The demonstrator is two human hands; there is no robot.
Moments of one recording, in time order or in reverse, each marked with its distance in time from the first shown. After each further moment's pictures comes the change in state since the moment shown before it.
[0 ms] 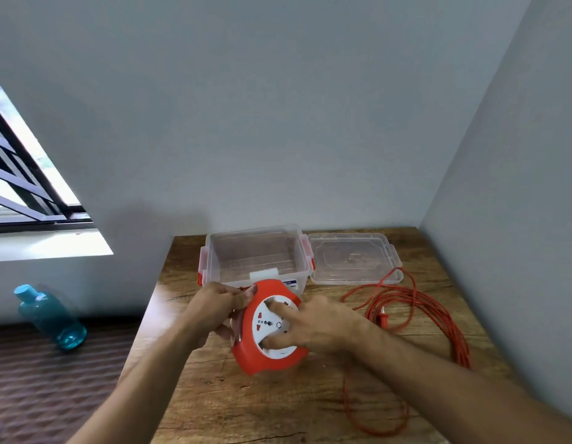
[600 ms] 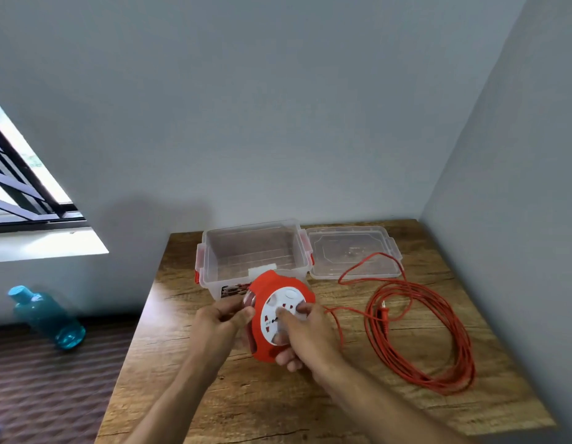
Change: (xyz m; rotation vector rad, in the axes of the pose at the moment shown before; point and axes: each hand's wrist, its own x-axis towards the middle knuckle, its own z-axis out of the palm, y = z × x) left_hand -0.020 -0.035 0.036 -0.303 0.189 0.185; right_hand 0.028 -0.061 0.007 1.725 0.539 1.331
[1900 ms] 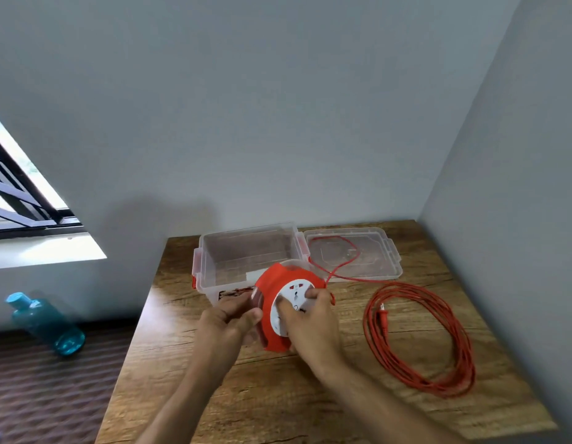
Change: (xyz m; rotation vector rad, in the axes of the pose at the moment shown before) left_hand -0.004 0.010 0.012 0.003 -0.033 0.137; right_hand 0.009 -0.009 -0.005 -0.131 0.193 -0.159
